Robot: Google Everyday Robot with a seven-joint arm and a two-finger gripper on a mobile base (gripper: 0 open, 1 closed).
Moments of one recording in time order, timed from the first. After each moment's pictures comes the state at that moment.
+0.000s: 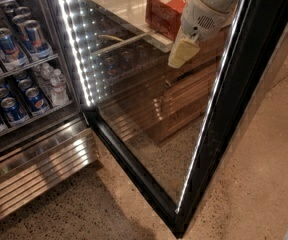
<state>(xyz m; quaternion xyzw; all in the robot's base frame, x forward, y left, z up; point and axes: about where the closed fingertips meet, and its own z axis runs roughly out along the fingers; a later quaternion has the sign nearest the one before) 0.596 -0.093 0.939 -0.63 0.75 0.08 0.19</state>
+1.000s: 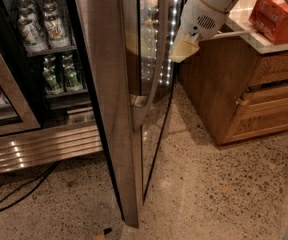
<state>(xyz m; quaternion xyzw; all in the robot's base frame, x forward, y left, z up) 0.596 -0.093 0.939 -0.63 0.75 0.08 0.19</state>
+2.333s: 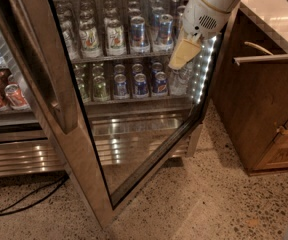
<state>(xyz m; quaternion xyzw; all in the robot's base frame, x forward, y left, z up) 0.596 -0.093 0.939 -0.63 0.75 0.08 0.19</state>
